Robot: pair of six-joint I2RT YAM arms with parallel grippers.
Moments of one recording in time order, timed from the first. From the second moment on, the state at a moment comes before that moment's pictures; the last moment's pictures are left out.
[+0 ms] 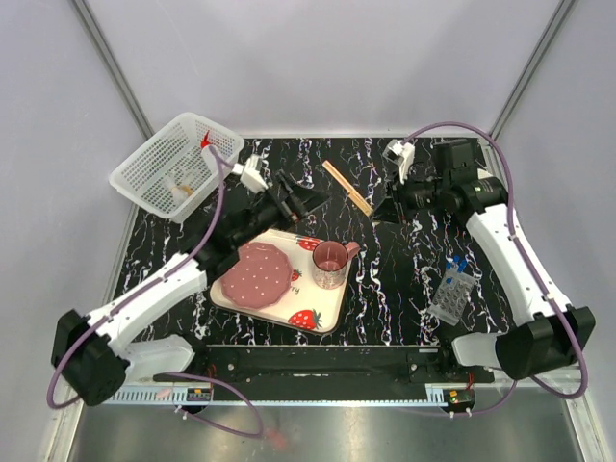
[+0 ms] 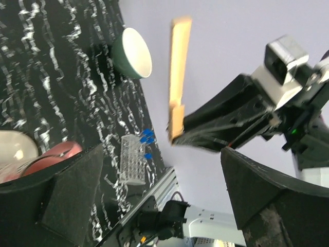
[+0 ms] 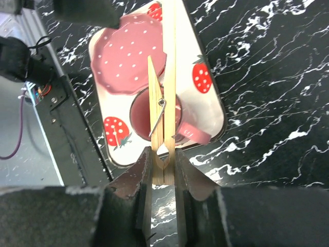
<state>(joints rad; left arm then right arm) -0.64 1.10 0.85 0.13 0.20 -1.10 0.25 1.35 1.38 -0.81 -0.79 -0.26</state>
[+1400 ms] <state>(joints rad) -0.84 1.42 1.17 -0.03 -0.01 -0.95 0.14 1.05 1.16 -0.76 -0.87 -0.27</state>
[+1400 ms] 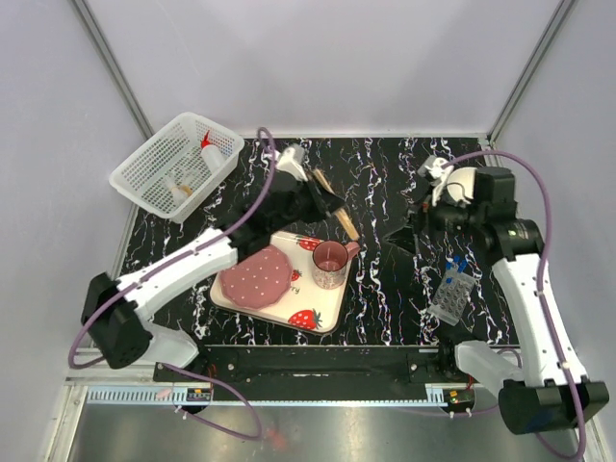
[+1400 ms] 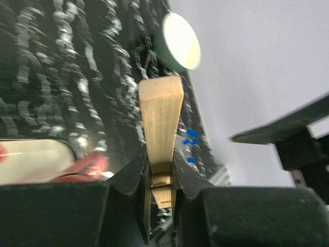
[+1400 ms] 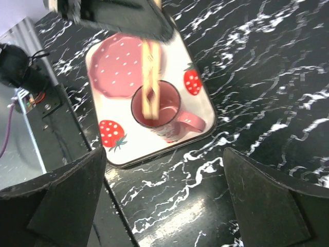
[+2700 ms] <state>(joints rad) -0.04 1.72 1.51 -0.49 -0.55 0.02 -0.14 0.78 0.91 -0.64 -1.05 -0.24</state>
